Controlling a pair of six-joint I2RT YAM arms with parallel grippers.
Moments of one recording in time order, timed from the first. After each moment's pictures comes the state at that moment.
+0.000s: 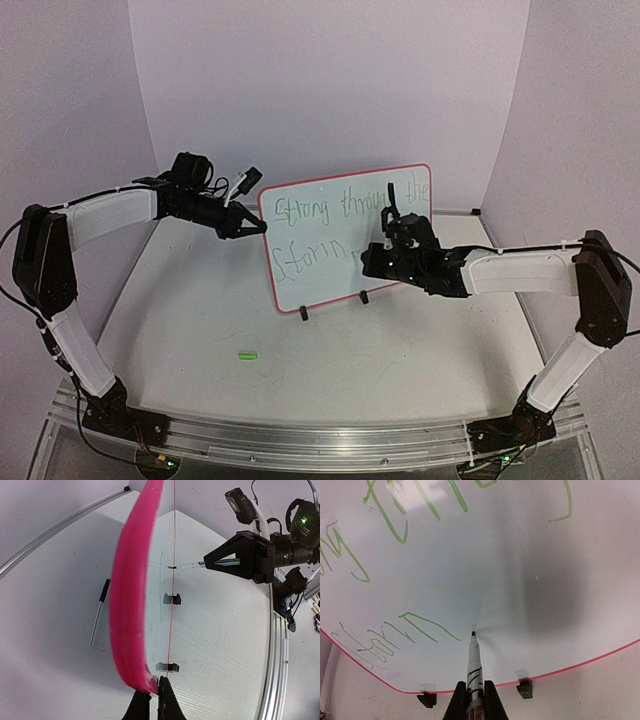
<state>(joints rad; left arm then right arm) -0.41 1.71 1.39 -0.43 0.78 0.26 0.77 1.64 1.02 0.07 0.24 0.61</state>
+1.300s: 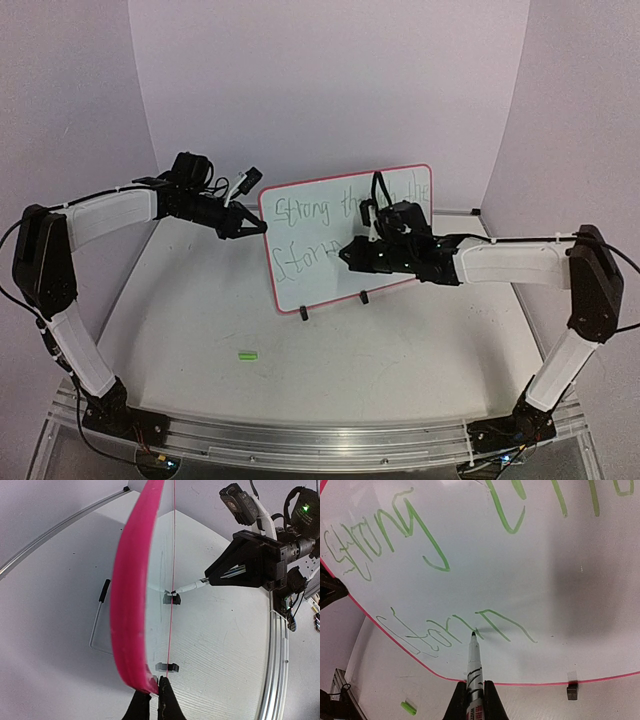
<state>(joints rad) -0.41 1.71 1.39 -0.43 0.78 0.26 0.77 1.70 1.14 0.03 0.00 0.57</state>
